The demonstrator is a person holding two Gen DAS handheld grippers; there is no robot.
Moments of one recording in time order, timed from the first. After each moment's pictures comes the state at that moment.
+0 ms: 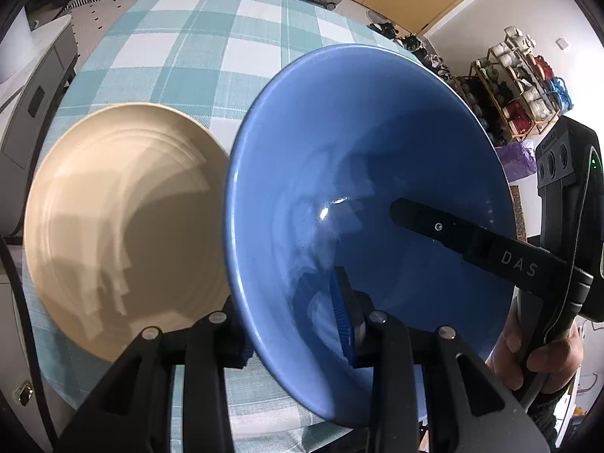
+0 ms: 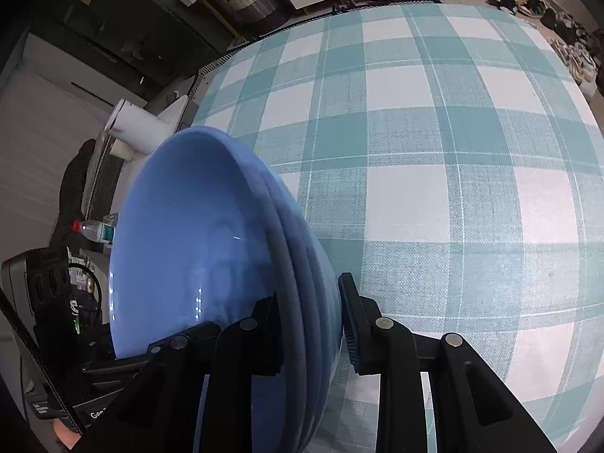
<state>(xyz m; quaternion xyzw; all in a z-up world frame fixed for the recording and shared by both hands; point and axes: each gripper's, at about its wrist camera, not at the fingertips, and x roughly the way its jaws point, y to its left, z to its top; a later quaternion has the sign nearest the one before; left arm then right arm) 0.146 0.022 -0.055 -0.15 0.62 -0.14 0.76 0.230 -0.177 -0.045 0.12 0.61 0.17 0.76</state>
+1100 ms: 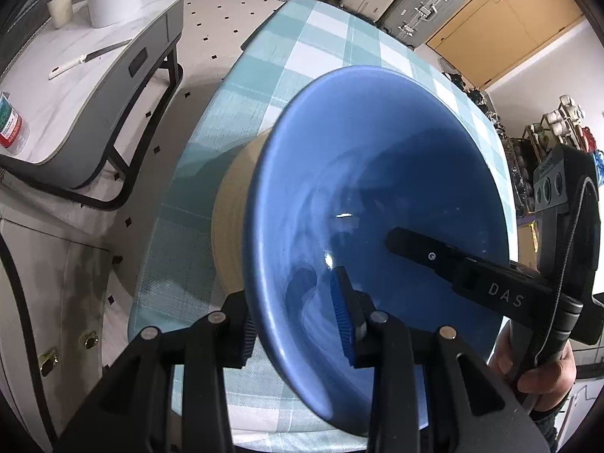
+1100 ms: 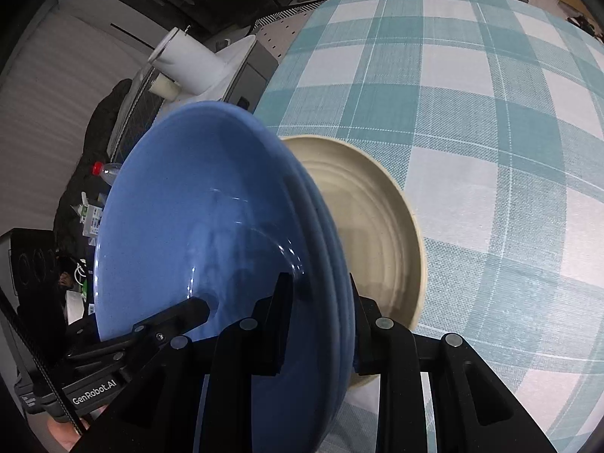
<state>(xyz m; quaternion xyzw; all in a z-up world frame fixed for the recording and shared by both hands) 0.127 0.165 -0.077 -0.20 0.60 -0.02 0.78 0.233 -0.013 -0.079 0.07 0.64 0.27 0.72</state>
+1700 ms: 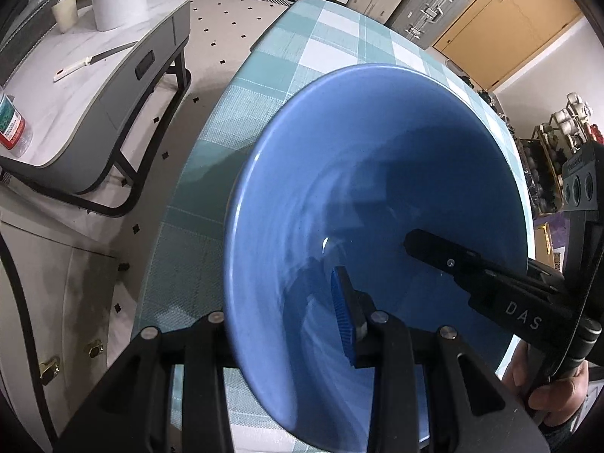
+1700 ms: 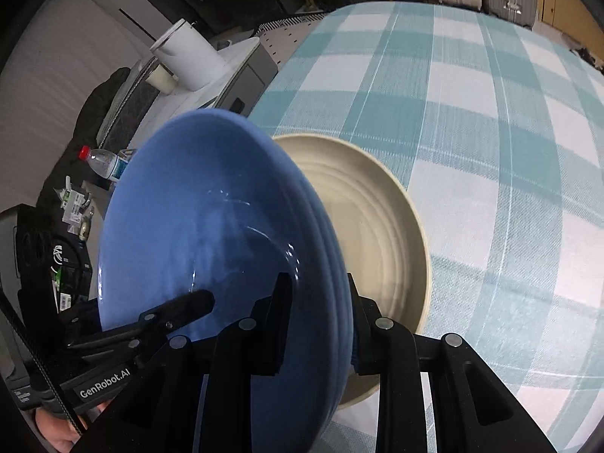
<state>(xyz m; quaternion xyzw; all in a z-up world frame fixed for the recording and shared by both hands) 0.128 0.167 -0.094 -0.18 0.59 0.00 0.79 0.226 0.007 -0.092 0.02 0.61 0.26 0.75</state>
